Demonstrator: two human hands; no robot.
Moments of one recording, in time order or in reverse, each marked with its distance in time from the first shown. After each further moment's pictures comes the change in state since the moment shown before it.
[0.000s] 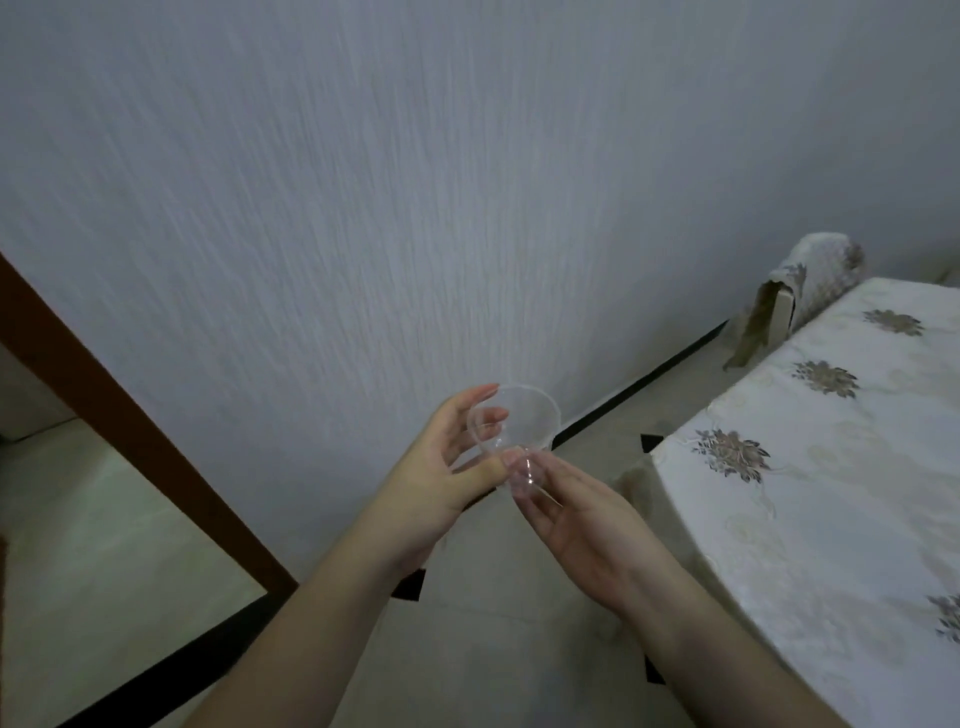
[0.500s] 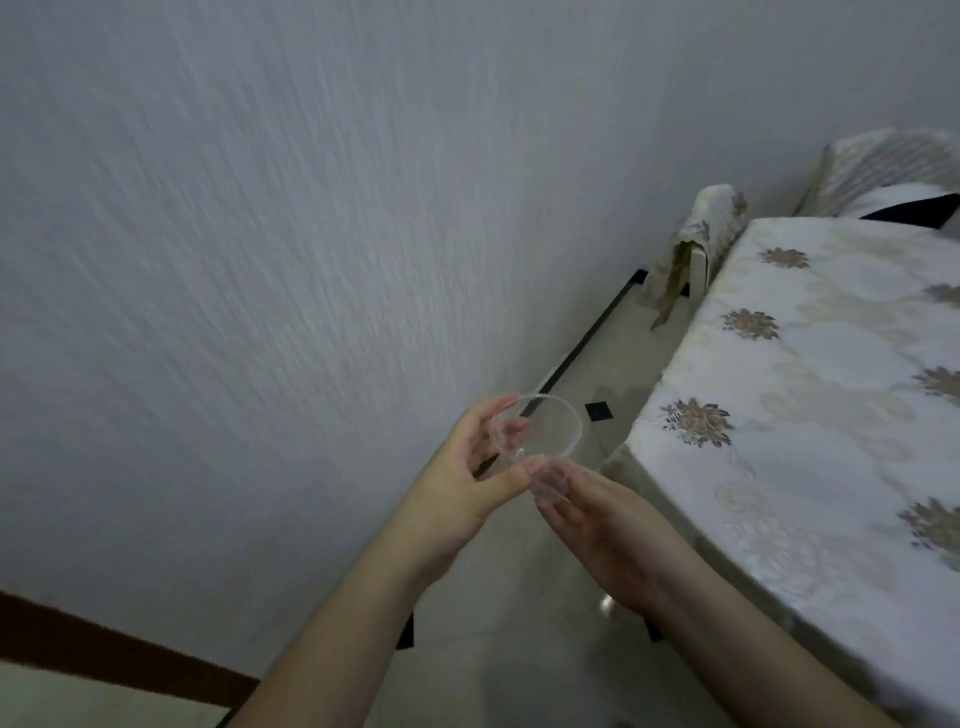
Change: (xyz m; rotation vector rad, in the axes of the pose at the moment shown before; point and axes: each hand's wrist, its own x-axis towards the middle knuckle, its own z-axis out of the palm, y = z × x) left_hand 0.115 -0.028 -0.029 -0.021 -0.315 -0.069; right_hand 0.067 -0.008 -0.008 0.073 0.202 -0.150
